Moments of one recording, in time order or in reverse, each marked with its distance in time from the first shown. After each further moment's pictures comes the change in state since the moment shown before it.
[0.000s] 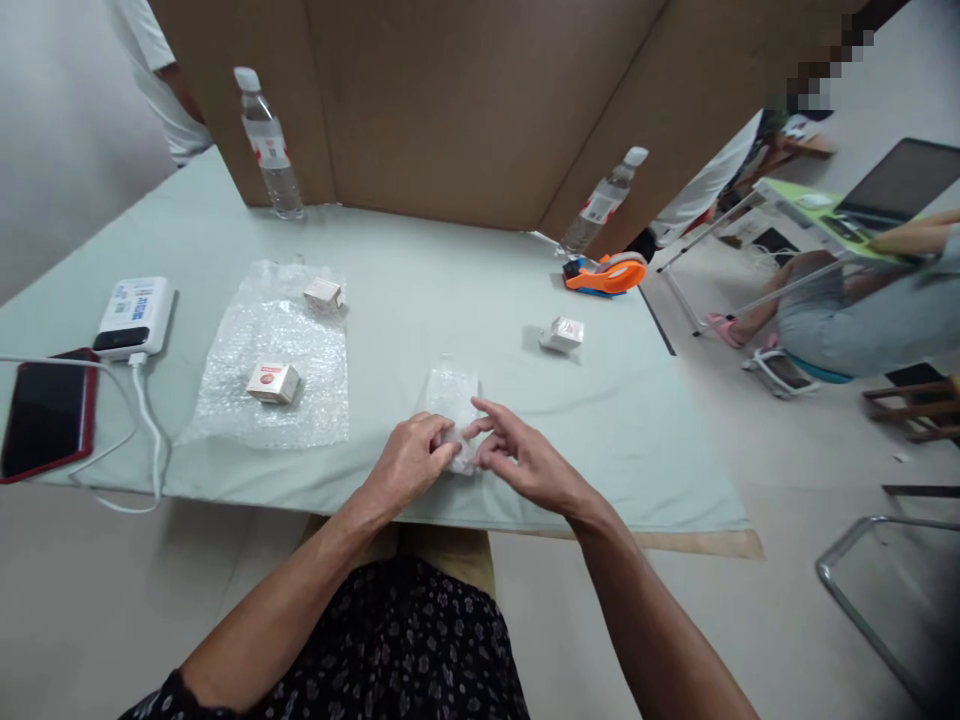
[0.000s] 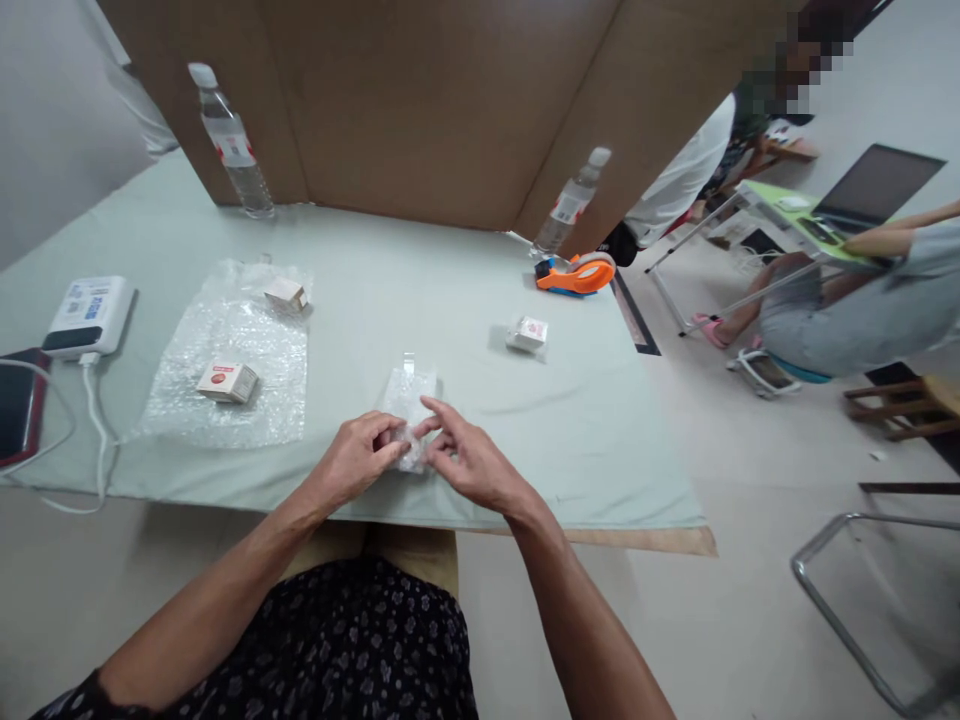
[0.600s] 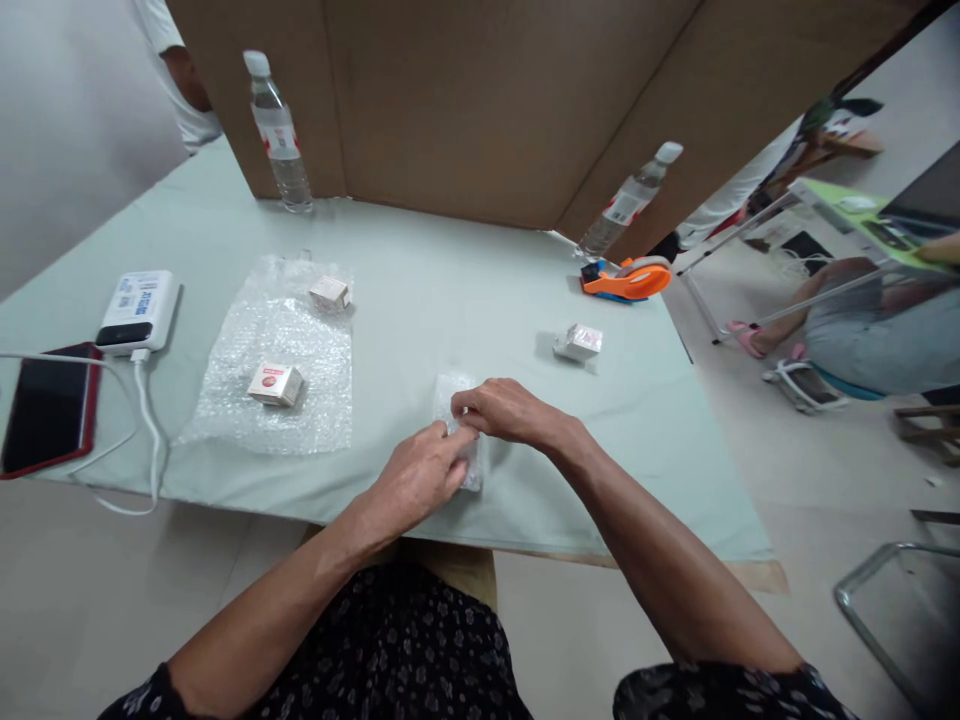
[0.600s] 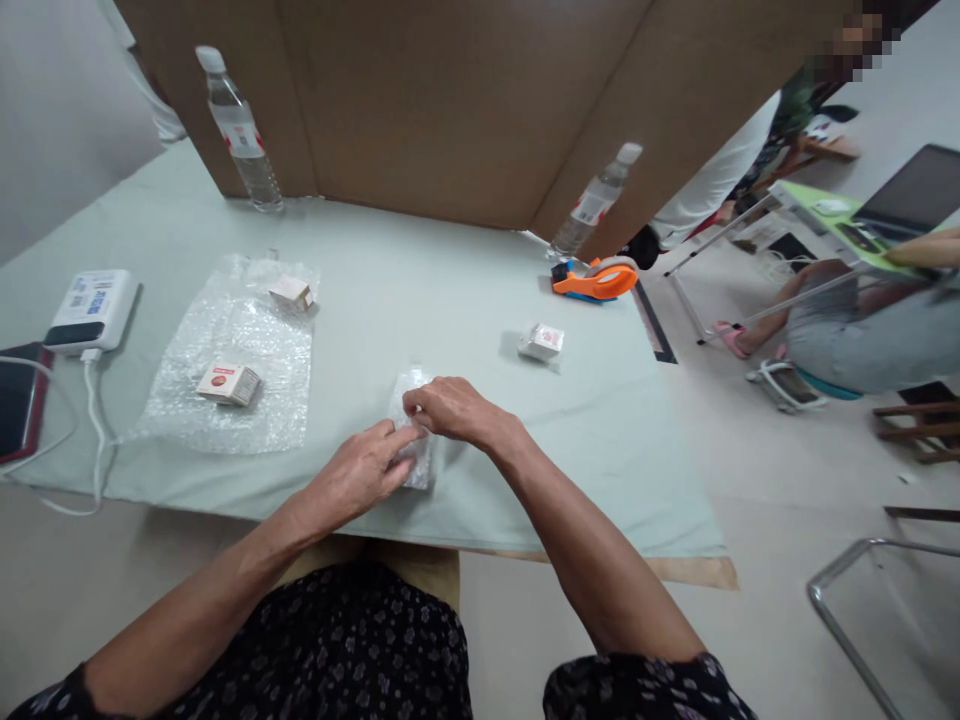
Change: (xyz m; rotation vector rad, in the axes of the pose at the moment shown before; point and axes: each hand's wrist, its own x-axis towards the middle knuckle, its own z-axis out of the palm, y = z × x) left_hand 0.001 0.013 -0.006 0.300 -0.173 0.054; right_hand 0.097 -0.014 -0.020 -0.651 -0.311 -0.107
